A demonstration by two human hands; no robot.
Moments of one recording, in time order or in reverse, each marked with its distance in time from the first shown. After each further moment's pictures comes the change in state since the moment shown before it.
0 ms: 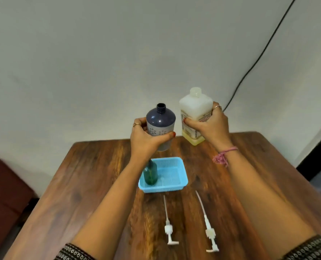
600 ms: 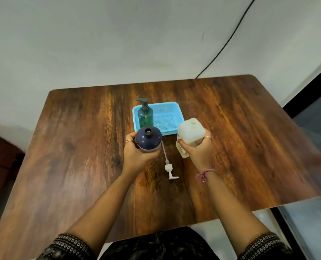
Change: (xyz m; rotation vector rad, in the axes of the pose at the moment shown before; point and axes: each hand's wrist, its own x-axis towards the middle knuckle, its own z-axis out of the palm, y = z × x) left_hand -0.135 -0.155 -0.047 -0.004 -0.200 -0.299; right_hand -0.210 0.122 0.077 -0.034 0.055 0.438
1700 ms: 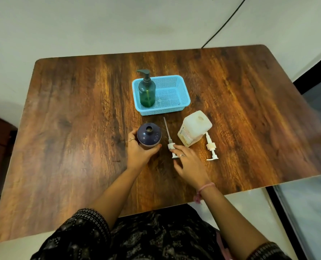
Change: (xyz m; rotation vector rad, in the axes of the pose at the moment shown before) left_hand -0.013 -0.095 0.004 0.051 -0.011 -0.107; right_hand -0.085 0.058 0.009 -0.627 -0.603 -0.361
